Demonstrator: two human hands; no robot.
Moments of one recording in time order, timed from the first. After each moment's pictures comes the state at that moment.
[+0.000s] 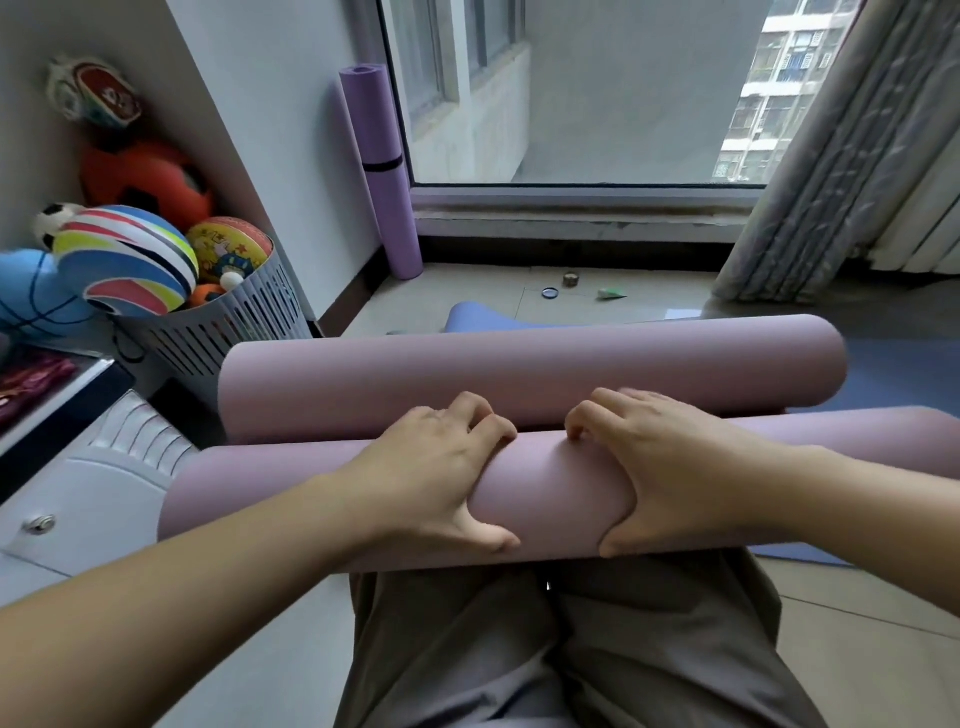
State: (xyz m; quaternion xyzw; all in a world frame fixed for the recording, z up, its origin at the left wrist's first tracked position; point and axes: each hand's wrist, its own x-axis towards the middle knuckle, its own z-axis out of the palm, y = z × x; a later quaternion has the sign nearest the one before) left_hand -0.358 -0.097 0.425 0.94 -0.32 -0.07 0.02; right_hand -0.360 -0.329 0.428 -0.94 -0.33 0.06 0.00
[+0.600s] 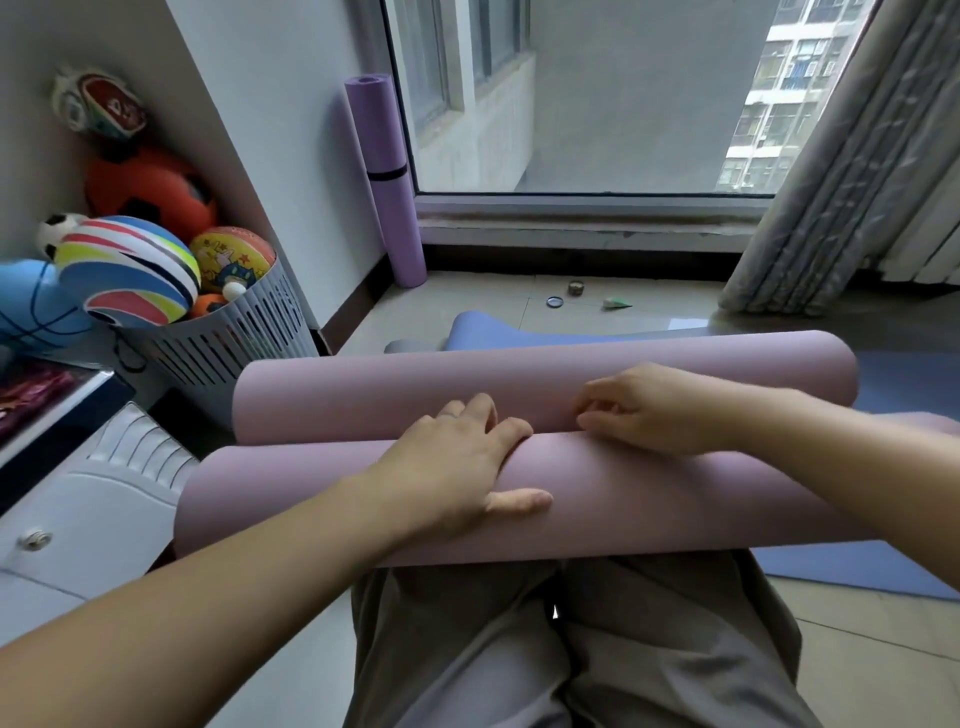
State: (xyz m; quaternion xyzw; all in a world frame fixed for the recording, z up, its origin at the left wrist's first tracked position) left_hand -0.323 -0.115 0.421 0.96 -0.27 -0.10 -0.01; right_hand -0.292 -0.330 0.433 -0.96 -0.22 0.14 0.10
